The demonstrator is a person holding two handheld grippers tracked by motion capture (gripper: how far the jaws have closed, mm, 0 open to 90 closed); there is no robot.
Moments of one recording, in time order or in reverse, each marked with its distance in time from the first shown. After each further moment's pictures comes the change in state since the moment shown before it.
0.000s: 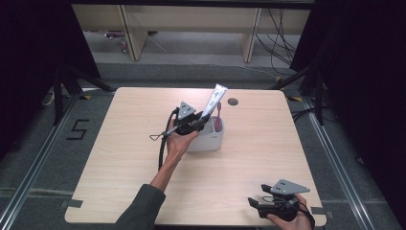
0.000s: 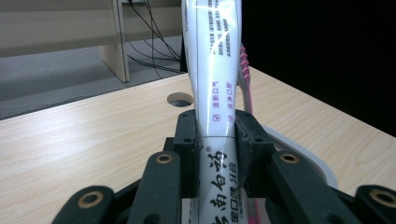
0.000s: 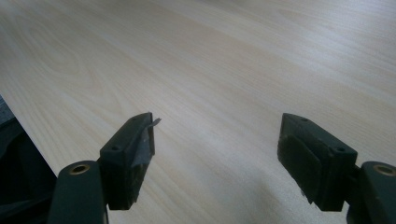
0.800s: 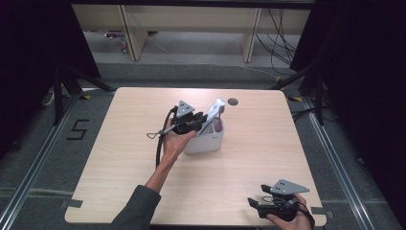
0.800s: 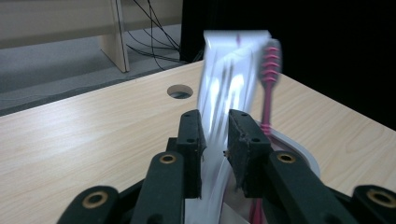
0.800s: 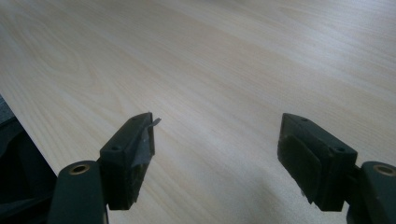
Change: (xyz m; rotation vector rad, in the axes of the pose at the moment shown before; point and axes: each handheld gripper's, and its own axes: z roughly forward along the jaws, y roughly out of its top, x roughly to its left) left arm -0.002 0.013 -0.015 0.063 -0.006 0.012; right arm 0.000 0.000 0.001 -0.003 -0.003 -0.001
